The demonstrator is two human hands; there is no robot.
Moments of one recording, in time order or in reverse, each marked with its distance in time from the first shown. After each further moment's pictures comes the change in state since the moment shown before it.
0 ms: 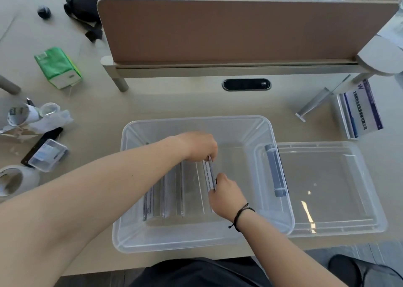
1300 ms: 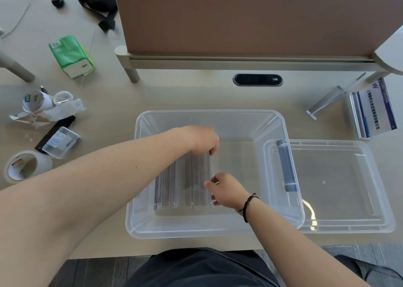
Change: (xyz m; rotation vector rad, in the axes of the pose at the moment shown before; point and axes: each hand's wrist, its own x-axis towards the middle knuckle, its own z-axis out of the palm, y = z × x) left_hand -0.027 -0.002 0.003 0.016 -0.061 -0.101; right_hand 0.001 -0.015 0.009 0.241 -0.251 0.049
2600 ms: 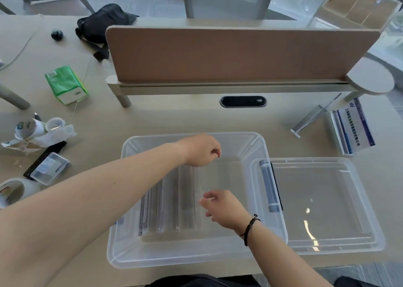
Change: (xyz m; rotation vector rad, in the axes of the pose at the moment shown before) left_hand 0.005 0.014 -0.040 -0.437 0.251 -0.074; right_hand -0.019 0.007 -0.034 0.093 0.039 -0.041
